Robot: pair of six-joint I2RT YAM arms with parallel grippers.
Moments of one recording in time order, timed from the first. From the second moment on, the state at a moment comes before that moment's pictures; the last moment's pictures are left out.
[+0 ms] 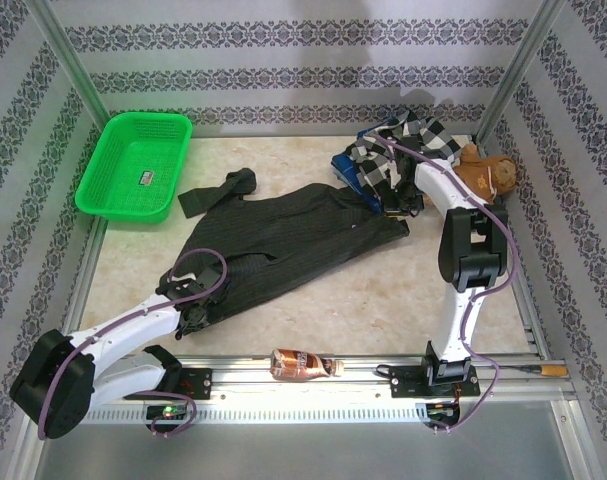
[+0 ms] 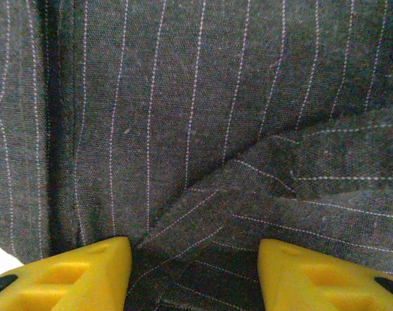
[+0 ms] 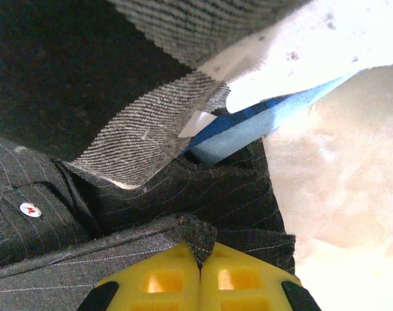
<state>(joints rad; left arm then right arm) -0.56 1.08 0.45 -0.78 -0.26 -1.09 0.09 2.01 1.63 -1.01 -0.08 0.10</state>
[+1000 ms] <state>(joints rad) -0.56 1.00 0.50 -0.86 -0.26 -0.97 0.10 2.15 1.73 -0.96 -0.04 0.14</state>
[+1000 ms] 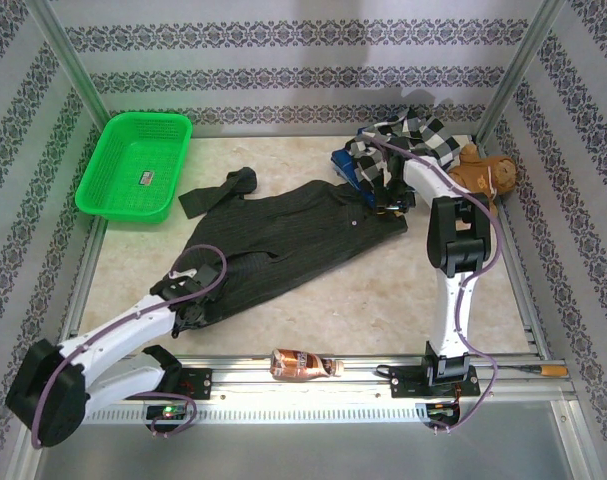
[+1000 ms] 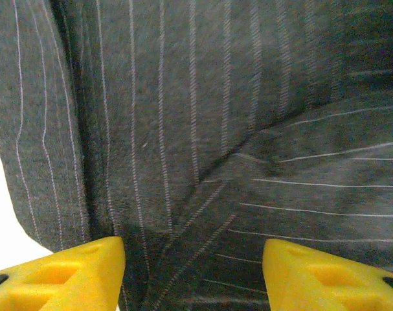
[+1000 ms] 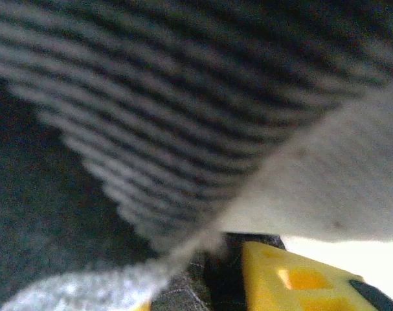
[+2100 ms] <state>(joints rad) -0.29 1.15 0.52 -0.81 -0.24 -1.01 0.23 2.02 1.41 -0.88 -0.01 0.29</state>
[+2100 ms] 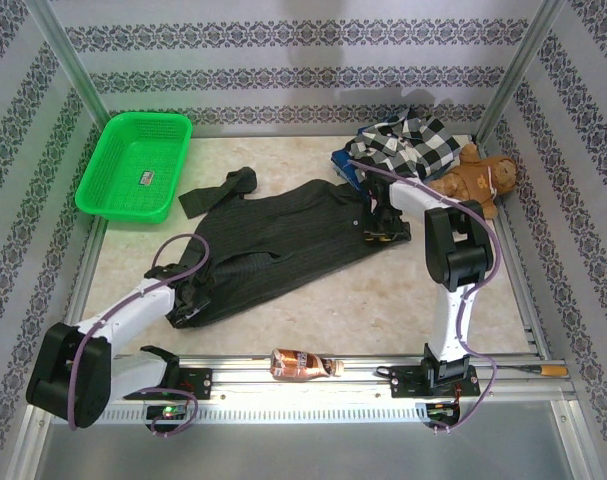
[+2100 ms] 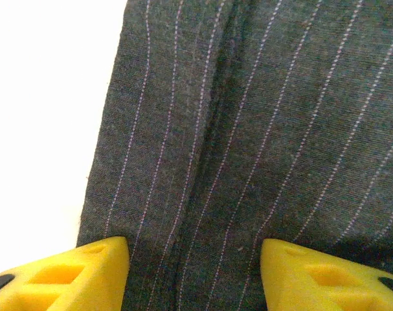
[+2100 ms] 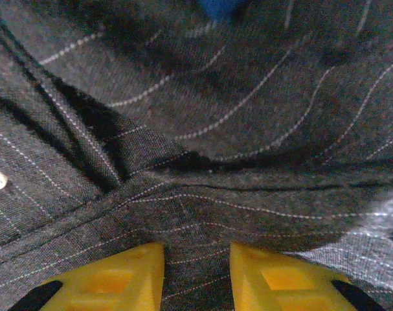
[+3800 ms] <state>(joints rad) -0.46 1.04 0.90 -0.62 0.02 -0.53 0.26 2.00 1.40 -0.90 -0.17 0.35</state>
